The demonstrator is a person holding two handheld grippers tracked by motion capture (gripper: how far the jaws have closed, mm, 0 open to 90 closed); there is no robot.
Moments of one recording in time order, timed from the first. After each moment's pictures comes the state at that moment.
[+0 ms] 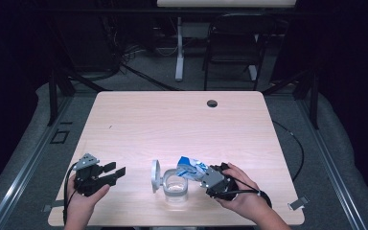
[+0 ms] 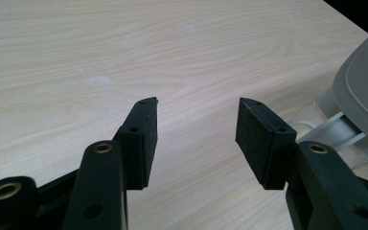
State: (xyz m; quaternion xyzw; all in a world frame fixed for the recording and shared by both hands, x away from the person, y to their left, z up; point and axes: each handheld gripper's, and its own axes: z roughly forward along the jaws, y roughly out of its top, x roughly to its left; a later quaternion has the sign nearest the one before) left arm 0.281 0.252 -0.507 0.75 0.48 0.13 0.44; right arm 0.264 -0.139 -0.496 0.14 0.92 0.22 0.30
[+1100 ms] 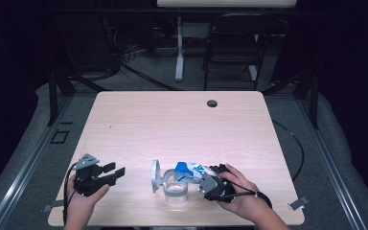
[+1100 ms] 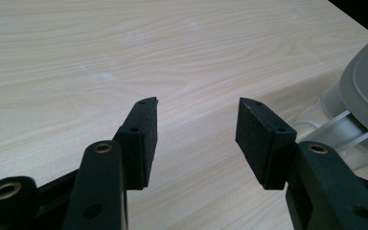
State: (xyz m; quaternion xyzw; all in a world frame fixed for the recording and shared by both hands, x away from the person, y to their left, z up) left arm 0.282 0.254 -0.509 0.75 0.48 0.13 0.44; right arm 0.262 -0.134 -0.505 0.10 0.92 0.17 0.34
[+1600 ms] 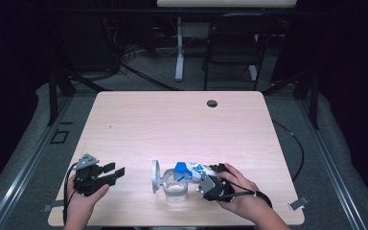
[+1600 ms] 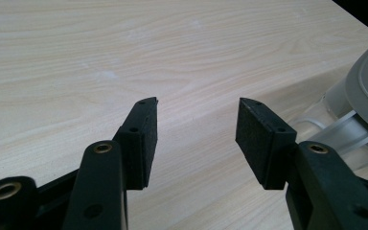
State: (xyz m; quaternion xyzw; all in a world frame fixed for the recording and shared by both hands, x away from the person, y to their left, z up) left arm 0.283 0.255 -0.511 0.75 0.49 0.13 0.44; right arm 0.262 -0.131 -0.505 0.09 0.92 0.16 0.36
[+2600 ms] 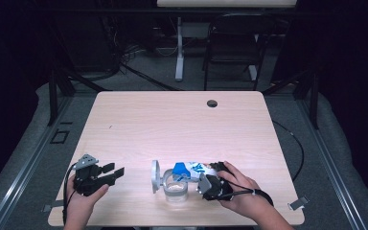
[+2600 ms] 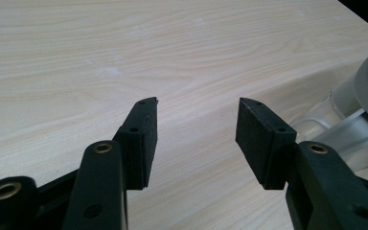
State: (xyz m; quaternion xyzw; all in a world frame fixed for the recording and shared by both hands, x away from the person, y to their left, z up) left arm 0.284 0.258 -0.513 0.75 0.49 0.12 0.43; right arm 0.264 -0.128 -0.501 0.06 0.92 0.12 0.38
